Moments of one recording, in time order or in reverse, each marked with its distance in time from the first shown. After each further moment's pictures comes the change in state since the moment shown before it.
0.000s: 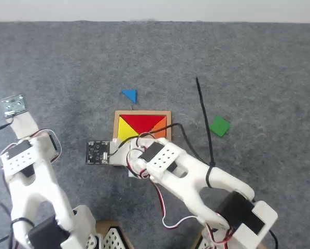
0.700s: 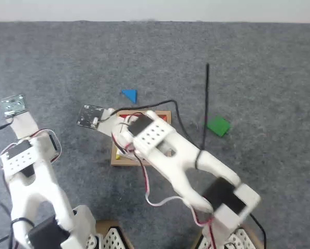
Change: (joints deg) left arm 0.0 0.0 0.0 0.0 0.0; right arm 2.2 13.6 -29.7 23.2 -14.0
